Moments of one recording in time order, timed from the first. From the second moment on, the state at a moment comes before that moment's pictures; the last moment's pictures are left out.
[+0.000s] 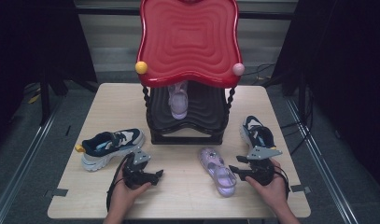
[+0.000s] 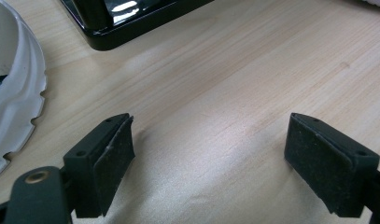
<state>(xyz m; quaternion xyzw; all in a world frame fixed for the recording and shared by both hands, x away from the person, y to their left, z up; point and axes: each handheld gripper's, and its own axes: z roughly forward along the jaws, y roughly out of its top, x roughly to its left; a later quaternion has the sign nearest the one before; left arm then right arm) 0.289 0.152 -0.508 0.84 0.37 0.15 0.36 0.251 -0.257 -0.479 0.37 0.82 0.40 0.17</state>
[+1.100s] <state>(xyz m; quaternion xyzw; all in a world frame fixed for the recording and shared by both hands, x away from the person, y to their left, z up) 0.290 0.152 -0.508 0.84 0.38 0.15 0.36 0.205 -0.264 -0.496 0.35 0.82 0.43 0.12</state>
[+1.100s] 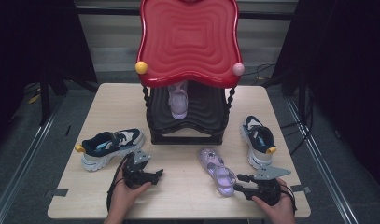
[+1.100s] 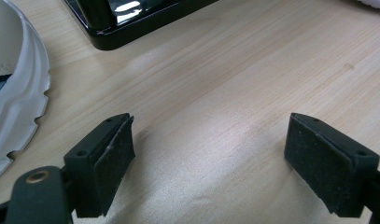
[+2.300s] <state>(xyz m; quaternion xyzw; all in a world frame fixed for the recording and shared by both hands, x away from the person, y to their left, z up) 0.291 0.152 -0.508 0.84 0.37 0.15 0.36 0.205 -0.262 -0.507 0.36 0.83 0.41 0.12</state>
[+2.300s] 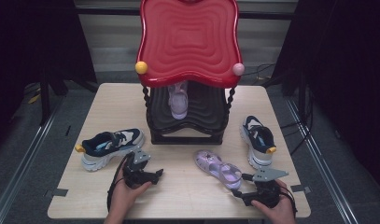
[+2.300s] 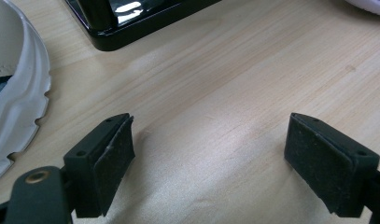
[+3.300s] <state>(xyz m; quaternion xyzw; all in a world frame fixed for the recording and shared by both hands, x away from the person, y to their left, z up) 0.291 0.151 -0.509 0.84 0.38 0.15 0.36 0.225 -0.234 -0.509 0.36 0.84 0.38 0.15</state>
